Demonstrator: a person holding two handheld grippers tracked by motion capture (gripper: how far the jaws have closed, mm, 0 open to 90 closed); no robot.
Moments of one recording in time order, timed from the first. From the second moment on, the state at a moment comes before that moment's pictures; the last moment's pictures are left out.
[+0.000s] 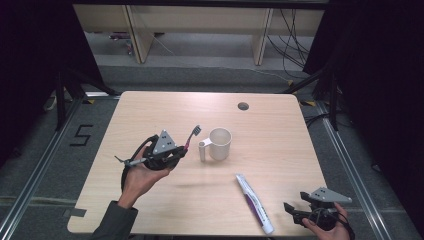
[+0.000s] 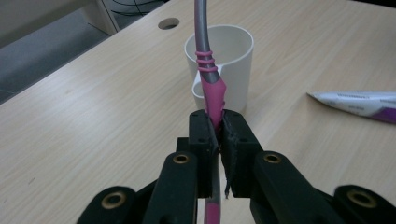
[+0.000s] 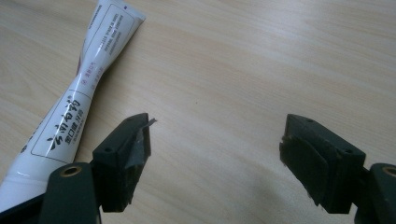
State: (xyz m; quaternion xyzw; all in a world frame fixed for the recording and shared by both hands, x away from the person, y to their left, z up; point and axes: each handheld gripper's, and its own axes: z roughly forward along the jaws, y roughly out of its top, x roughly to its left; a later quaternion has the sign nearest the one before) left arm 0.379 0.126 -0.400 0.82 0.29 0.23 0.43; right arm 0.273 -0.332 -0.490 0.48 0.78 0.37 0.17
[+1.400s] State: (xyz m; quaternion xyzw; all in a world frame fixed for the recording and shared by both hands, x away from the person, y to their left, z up) left arm 0.424 0.074 -0.391 0.71 0.36 0.28 0.54; right arm 0.276 -0.335 -0.491 0.47 0.78 0.37 0.18
